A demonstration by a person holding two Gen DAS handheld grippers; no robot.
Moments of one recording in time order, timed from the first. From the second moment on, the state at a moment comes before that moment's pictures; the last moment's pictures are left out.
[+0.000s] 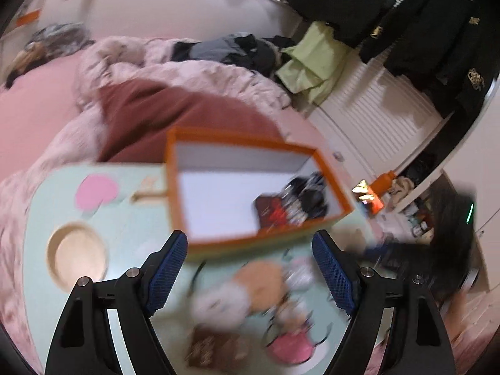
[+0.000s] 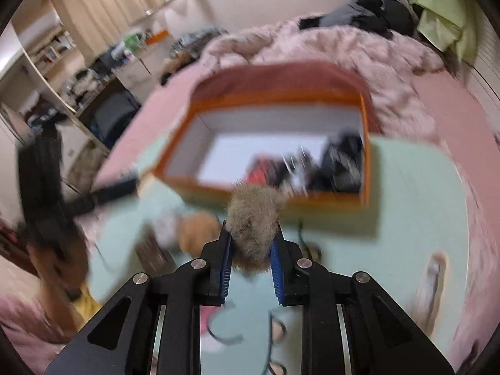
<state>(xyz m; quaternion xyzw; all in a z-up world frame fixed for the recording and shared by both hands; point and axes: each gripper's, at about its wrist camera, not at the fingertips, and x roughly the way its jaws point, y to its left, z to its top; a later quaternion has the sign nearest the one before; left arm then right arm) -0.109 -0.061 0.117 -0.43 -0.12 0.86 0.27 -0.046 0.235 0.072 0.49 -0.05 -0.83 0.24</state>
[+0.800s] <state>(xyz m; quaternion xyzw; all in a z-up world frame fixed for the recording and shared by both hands) -0.190 0.037 0.055 -0.56 -0.06 0.79 0.25 -0.028 0.239 0.034 0.48 -0.15 -0.82 0.27</state>
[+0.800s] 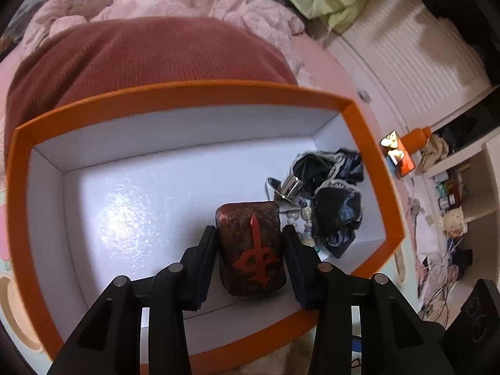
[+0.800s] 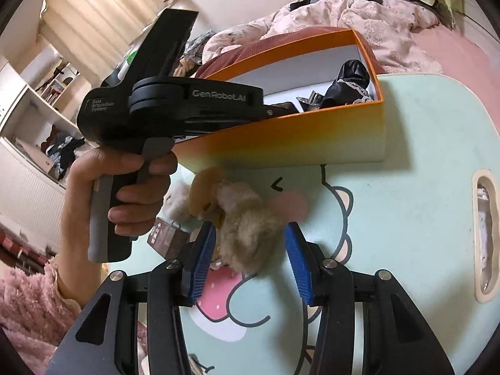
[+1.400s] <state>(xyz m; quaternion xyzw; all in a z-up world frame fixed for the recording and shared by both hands) -0.081 -0.125 0.085 -0.49 -0.13 0.85 0.16 -0.035 0.245 0.050 0.47 -0.12 -0.84 0.24</state>
